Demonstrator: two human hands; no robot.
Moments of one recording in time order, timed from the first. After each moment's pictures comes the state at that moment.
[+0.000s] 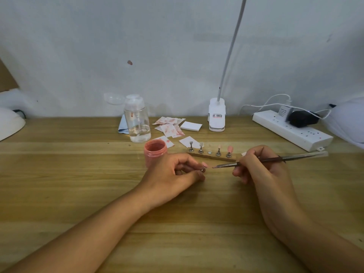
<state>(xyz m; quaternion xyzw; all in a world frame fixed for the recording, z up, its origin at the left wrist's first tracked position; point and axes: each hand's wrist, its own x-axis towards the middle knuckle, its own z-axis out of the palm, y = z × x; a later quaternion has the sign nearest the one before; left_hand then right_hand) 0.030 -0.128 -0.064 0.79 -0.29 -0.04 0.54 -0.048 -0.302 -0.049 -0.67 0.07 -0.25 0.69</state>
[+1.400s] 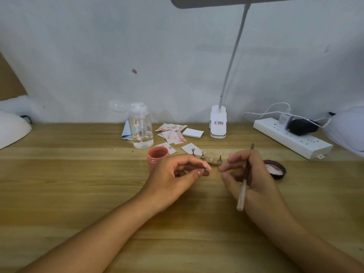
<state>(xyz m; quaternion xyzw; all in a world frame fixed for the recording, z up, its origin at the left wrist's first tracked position) 0.022 -0.128 -0.052 0.75 -0.32 0.00 0.58 -0.051 -0.297 -0.049 -0.78 -0.05 -0.22 0.58</state>
